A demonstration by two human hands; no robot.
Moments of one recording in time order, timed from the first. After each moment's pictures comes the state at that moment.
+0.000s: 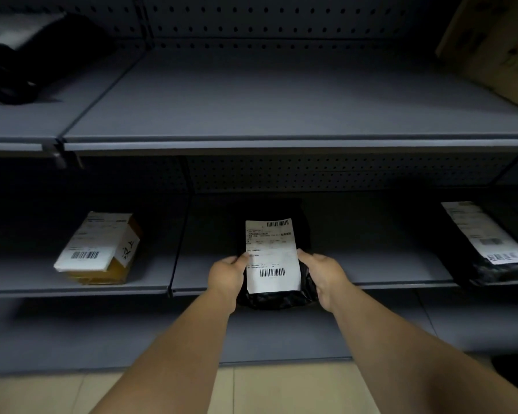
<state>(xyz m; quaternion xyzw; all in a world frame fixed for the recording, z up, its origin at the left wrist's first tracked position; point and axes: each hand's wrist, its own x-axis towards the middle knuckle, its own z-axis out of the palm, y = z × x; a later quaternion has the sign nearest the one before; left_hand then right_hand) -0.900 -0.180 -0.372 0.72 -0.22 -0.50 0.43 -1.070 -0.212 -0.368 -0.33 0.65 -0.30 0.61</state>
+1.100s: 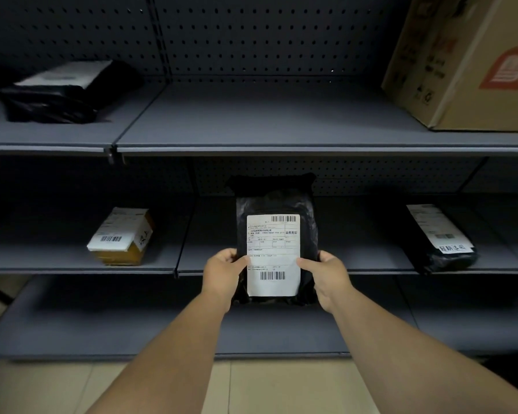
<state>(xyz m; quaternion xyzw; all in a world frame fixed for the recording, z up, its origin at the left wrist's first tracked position) -0.934 -0.098 -0.307 0.65 -0.29 -0.47 0.52 -1.111 -0.133 -0.303 -0.33 0.59 -0.41 0.61</state>
